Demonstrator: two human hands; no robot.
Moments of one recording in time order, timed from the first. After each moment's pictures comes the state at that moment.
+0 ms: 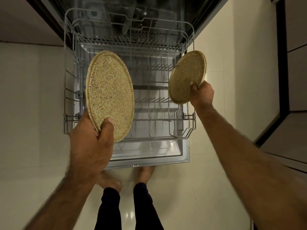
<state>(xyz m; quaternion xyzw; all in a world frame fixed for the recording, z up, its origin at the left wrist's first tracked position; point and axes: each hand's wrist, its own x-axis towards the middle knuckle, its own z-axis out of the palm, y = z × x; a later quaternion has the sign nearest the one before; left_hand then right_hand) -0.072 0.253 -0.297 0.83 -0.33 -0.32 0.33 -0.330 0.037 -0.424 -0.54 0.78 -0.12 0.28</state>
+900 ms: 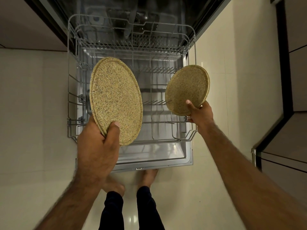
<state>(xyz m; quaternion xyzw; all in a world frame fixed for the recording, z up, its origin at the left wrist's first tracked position) -0.075 0.256 -0.305 0.82 -0.30 -0.35 0.35 -0.348 0.094 -0.437 -0.35 0.79 -0.18 0.47</state>
